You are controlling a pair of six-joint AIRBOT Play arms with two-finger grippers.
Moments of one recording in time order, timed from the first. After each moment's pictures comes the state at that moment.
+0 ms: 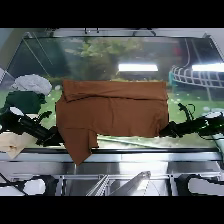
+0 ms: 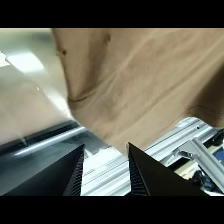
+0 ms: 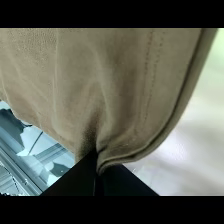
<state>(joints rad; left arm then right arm) 0.35 -1.50 0.74 1.10 -1.46 -1.15 -0.38 -1.47 0.60 -0.76 1.22 0.80</state>
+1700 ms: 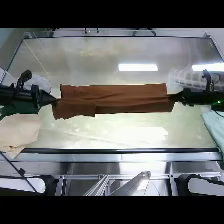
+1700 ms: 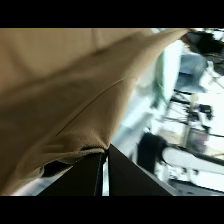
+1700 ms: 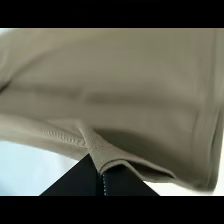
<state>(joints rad) 0.40 -1.67 1.30 0.56 -1.64 -1.06 -0.39 -1.47 0.99 -0.51 1.12 0.82</state>
